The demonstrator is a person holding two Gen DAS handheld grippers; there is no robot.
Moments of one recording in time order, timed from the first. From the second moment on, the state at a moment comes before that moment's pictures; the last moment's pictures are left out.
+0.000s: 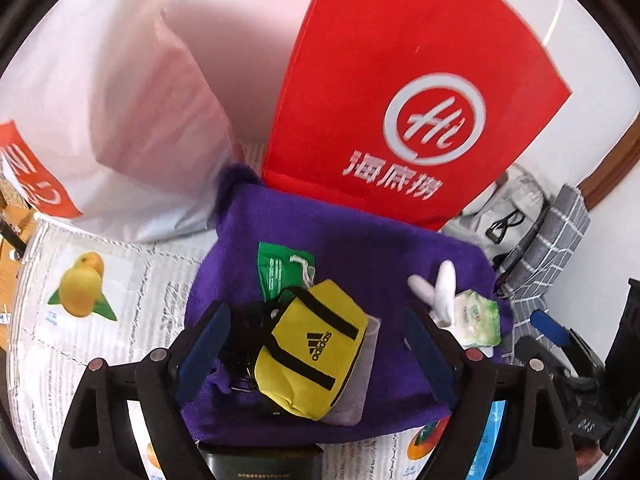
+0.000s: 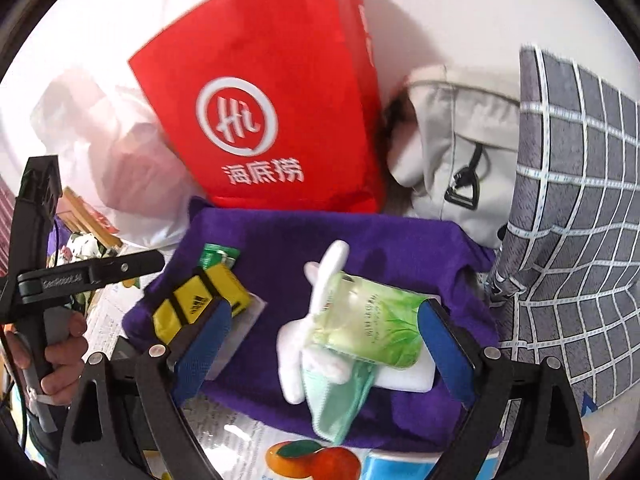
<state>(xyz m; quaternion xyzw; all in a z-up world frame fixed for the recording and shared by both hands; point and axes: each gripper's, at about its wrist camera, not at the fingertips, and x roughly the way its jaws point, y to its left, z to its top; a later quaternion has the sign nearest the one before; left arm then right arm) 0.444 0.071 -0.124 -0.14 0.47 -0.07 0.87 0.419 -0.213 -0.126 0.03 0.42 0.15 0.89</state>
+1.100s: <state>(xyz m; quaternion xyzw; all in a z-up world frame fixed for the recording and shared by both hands) 0.345 -0.010 -0.020 -0.07 0.35 -0.20 0.91 0.155 -0.164 -0.230 -0.11 0.52 0.20 0.82</state>
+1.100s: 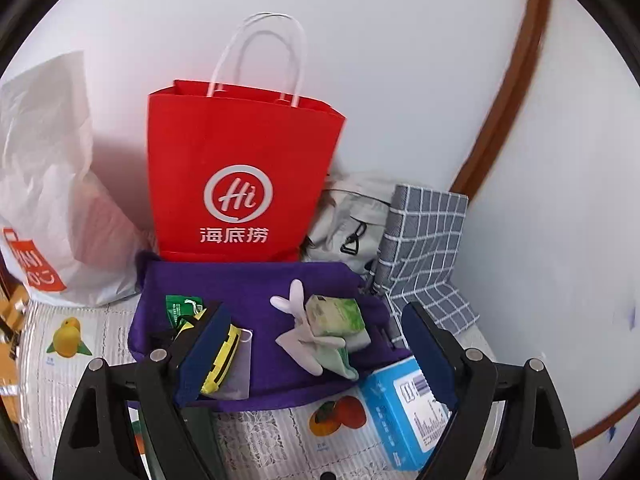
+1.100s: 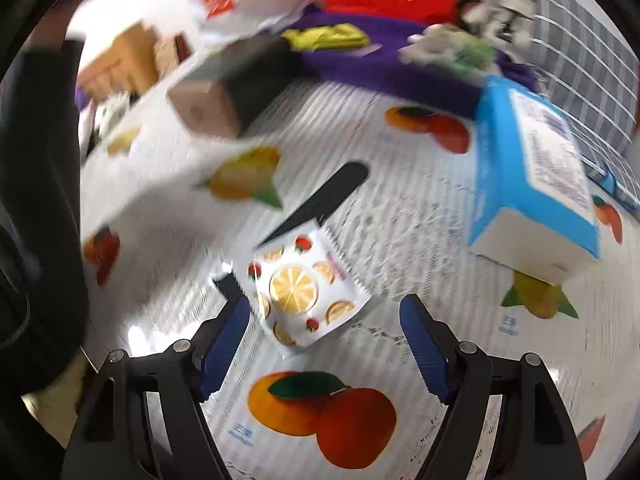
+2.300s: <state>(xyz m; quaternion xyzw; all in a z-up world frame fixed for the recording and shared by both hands) 0.299 -0.087 -0.050 0.08 0.37 -0.19 0.91 0.131 -0.247 -0.235 -0.02 0.45 0.13 0.89</state>
